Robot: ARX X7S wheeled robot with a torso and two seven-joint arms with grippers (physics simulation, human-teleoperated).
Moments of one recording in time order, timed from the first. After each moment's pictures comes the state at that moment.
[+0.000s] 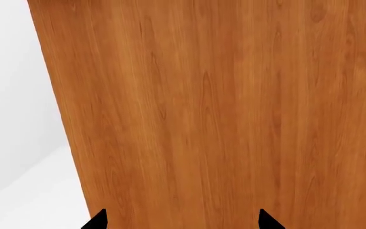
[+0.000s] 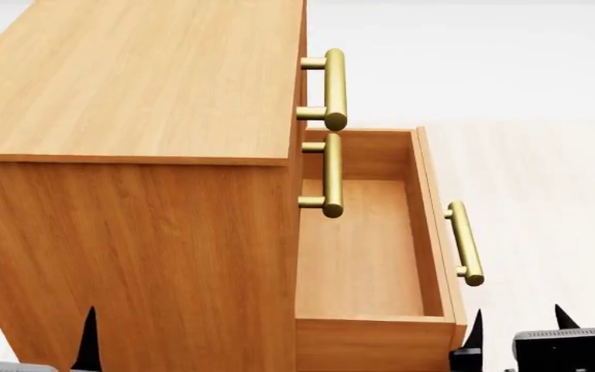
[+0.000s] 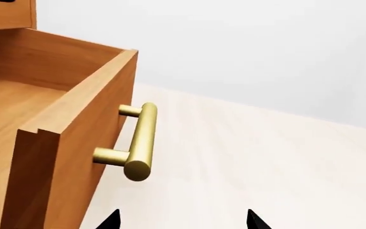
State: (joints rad) left arm -0.02 -0.33 0.22 0.54 -0.22 -0.44 -0.35; right arm 0.42 0.35 -0.08 0.68 0.13 -0.20 -0.04
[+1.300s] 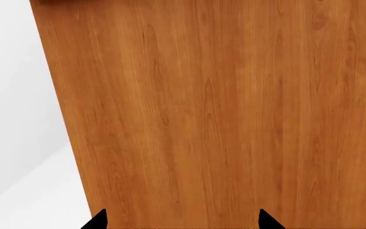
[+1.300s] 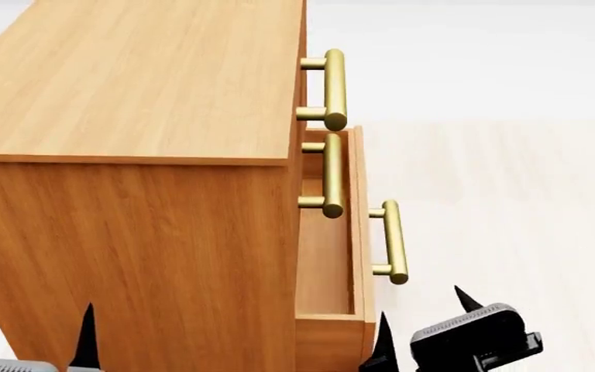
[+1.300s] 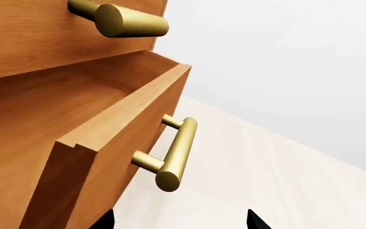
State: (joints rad) left arm -0.03 -0.35 0.23 0.55 -0.23 -0.45 -0.37; right arm 0.39 0.31 -0.23 0.46 0.01 -0.09 -0.09
